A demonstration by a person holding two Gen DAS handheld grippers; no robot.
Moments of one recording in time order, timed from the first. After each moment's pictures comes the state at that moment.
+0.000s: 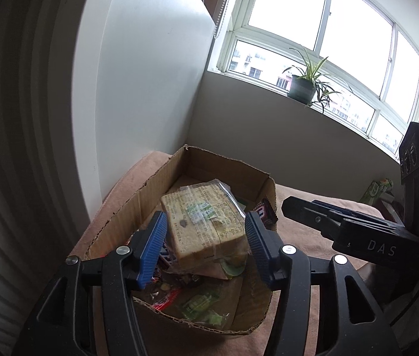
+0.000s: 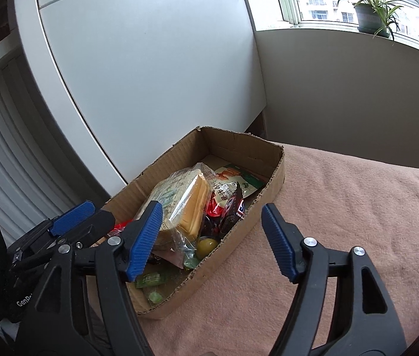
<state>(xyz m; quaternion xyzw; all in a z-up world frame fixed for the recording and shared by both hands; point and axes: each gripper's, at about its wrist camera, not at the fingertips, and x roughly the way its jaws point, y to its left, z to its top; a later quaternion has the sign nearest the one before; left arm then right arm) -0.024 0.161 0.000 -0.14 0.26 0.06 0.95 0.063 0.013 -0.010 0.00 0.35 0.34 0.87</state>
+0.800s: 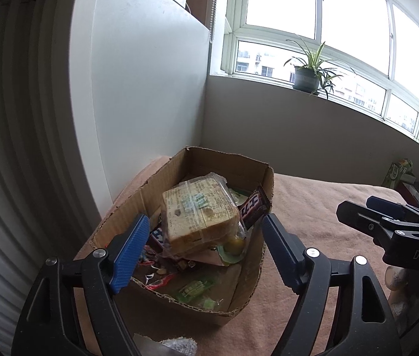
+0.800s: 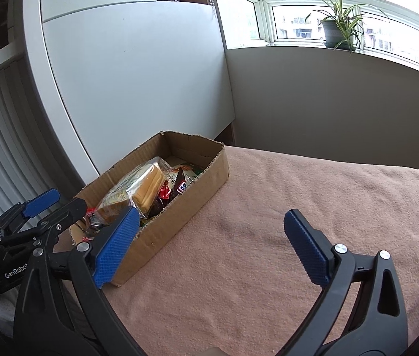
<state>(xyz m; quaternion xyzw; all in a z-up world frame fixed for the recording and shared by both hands) -0.040 0.117 0.004 -0.07 0.26 0.11 0.96 0.041 -0.056 -0.011 -0.01 0.31 0.30 0.91</state>
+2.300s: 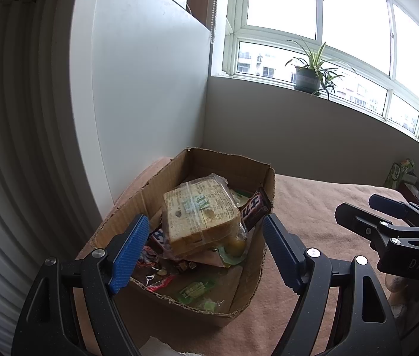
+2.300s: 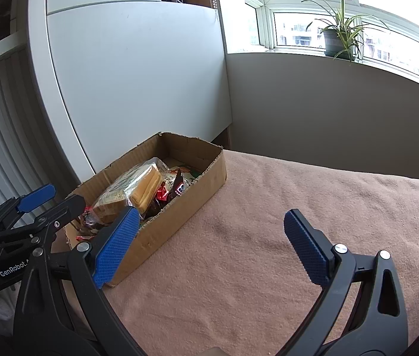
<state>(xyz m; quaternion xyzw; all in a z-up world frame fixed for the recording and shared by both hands) -0.041 0.114 0.004 -0.07 0.25 0.12 0.96 0.038 -0.051 -0.010 -0.03 0.29 0.29 0.91</state>
